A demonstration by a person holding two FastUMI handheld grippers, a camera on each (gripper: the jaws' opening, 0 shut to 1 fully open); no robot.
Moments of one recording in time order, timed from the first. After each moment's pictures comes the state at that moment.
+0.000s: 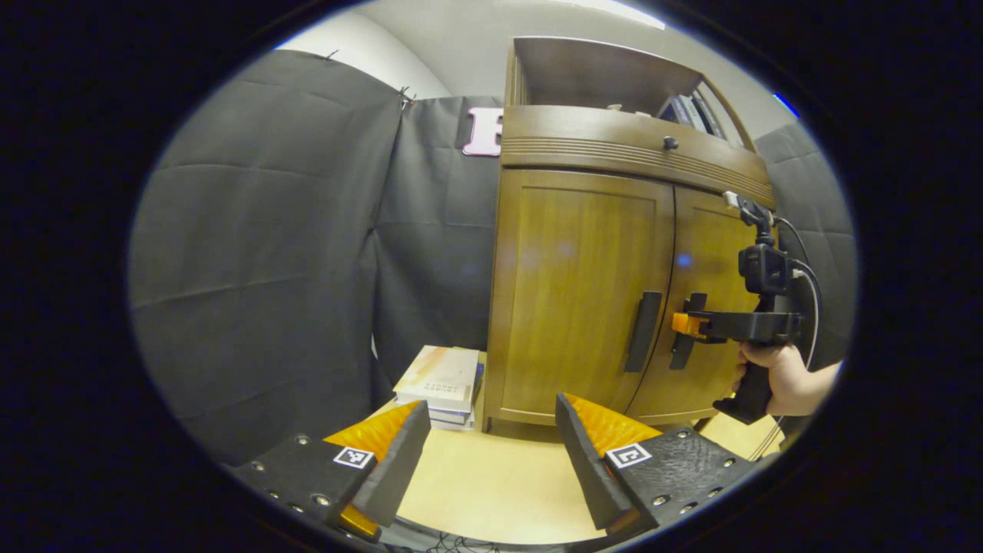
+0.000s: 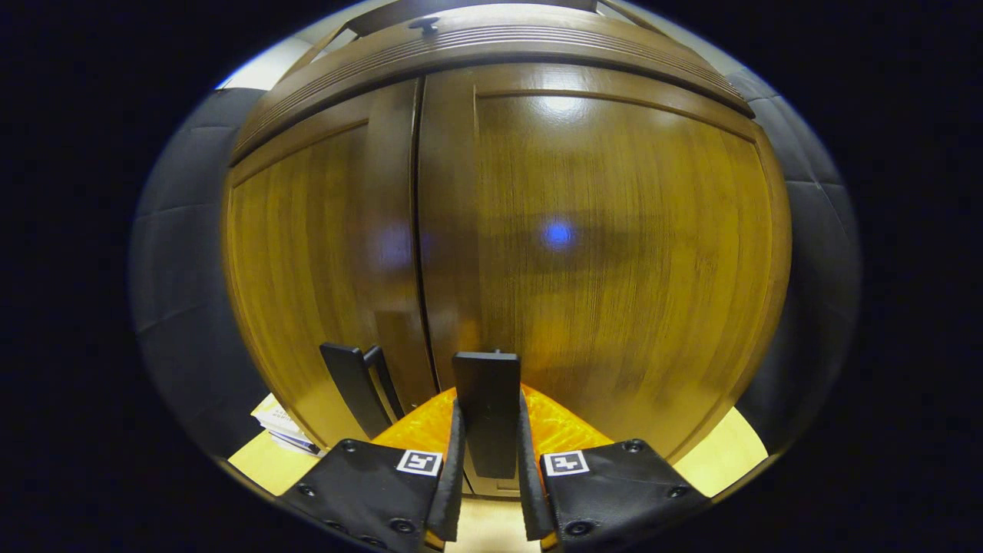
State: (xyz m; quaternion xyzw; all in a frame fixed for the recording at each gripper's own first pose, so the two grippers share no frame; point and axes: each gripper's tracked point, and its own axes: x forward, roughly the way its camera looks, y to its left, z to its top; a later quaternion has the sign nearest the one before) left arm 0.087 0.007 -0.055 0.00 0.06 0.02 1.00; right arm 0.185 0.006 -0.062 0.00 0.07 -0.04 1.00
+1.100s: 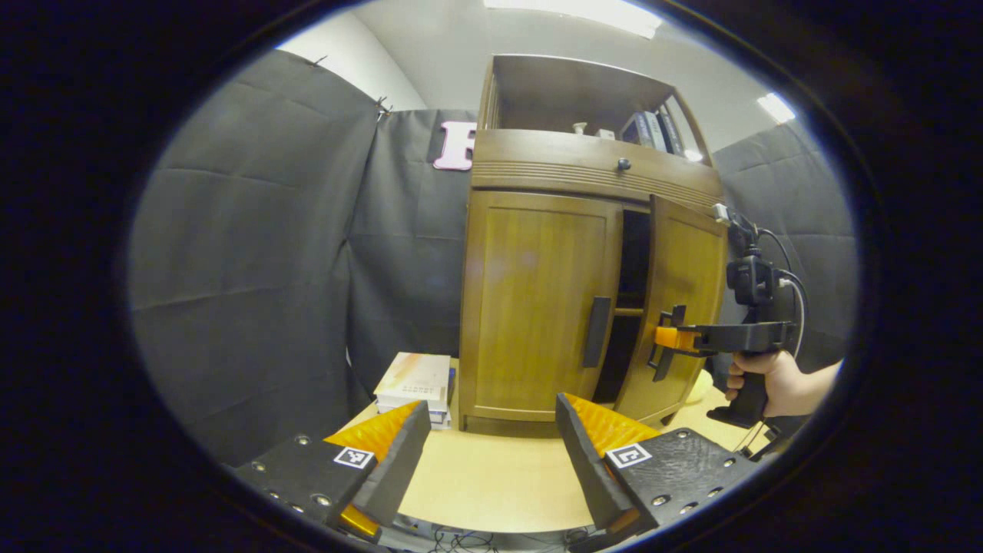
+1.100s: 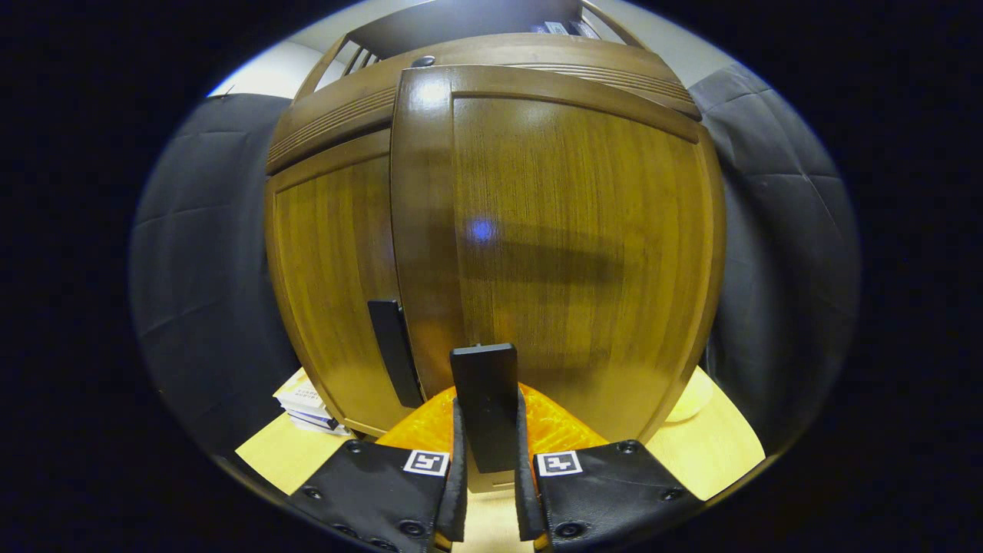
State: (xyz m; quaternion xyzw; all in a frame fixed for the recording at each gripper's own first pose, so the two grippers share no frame) left arm 0.073 0.006 -0.033 0.01 0.03 -0.06 1.00; right arm 0.178 0.008 -0.062 -0.01 0.08 -0.03 1.00
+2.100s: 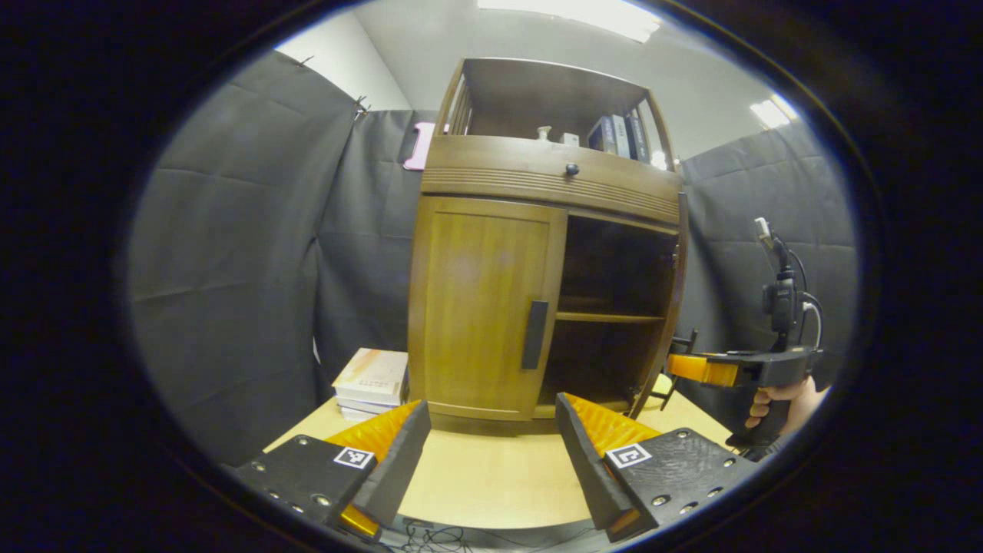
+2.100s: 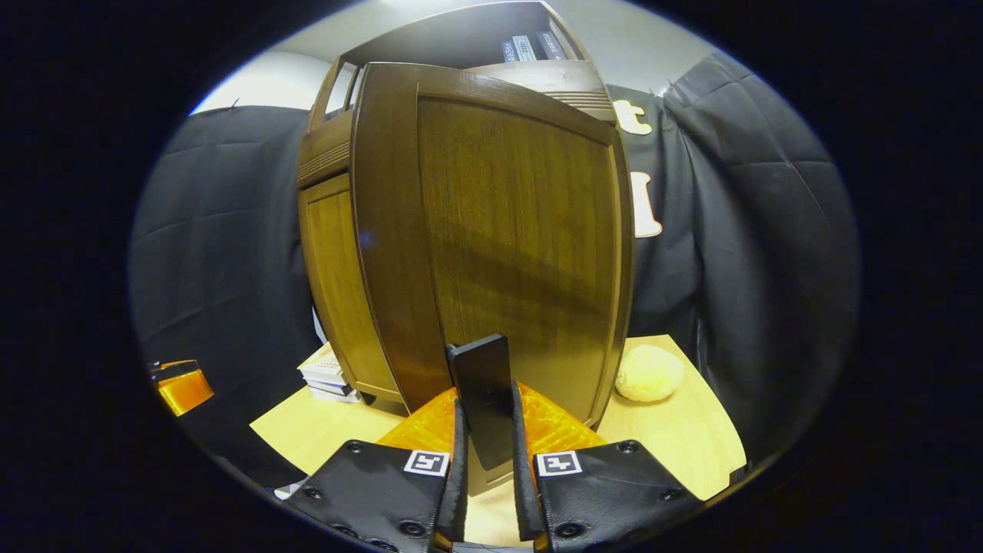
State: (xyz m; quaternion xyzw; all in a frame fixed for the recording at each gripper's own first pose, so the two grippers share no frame) left arm 0.071 -0.006 -0.008 0.00 0.03 -0.11 0.99; right arm 0.178 0.014 -0.062 0.00 0.09 0.01 1.00
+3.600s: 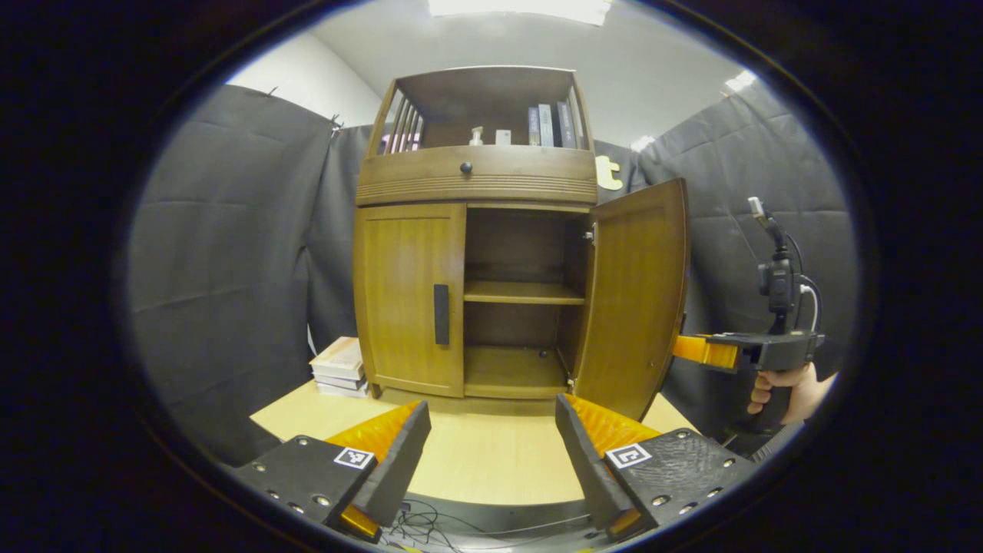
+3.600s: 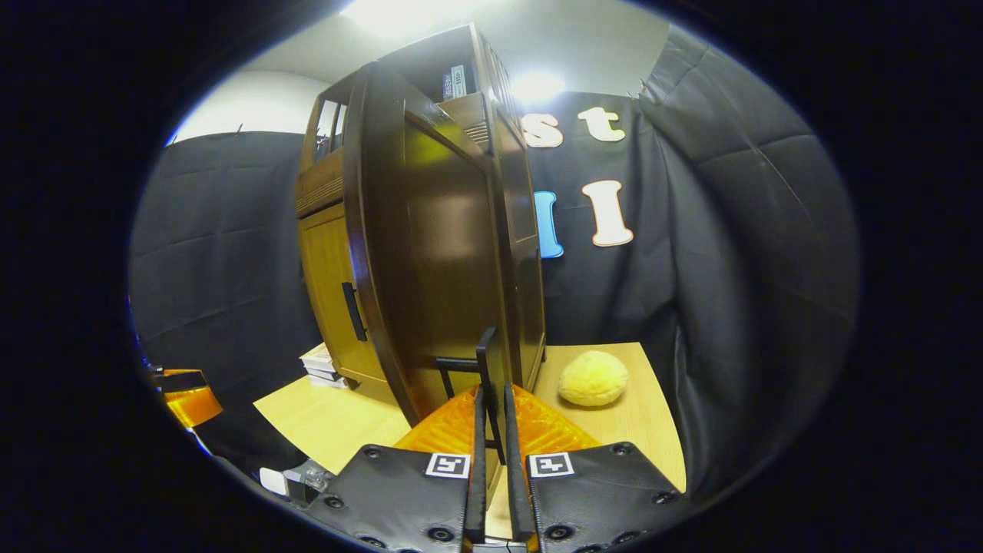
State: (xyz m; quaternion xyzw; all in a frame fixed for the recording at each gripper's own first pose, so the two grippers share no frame) left arm 0.069 -0.009 -0.009 0.04 0.03 -0.08 1.00; right arm 0.150 -0.023 -0.049 0.01 0.07 0.03 1.00
